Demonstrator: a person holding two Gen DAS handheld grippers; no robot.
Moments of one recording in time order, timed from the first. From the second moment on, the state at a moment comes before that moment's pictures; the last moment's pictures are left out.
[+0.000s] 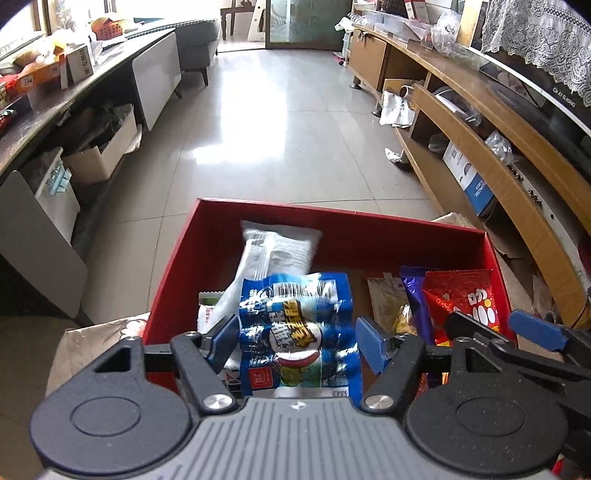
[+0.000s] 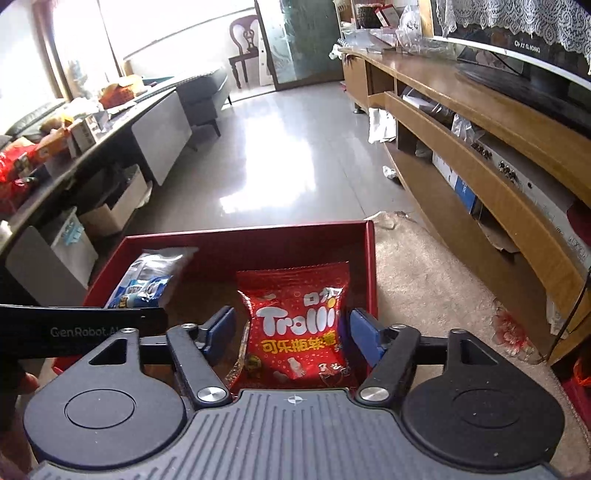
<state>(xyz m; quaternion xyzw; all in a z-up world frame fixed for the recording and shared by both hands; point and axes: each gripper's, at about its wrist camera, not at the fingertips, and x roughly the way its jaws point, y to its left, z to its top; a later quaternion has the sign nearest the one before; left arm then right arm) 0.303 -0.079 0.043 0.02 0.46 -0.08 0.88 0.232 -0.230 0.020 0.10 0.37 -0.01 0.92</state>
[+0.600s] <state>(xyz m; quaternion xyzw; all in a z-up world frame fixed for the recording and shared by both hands) 0.247 -0.083 0.066 0.04 0.45 -0.10 0.88 0.191 -0.241 0.042 0.08 0.37 -0.05 0.92</state>
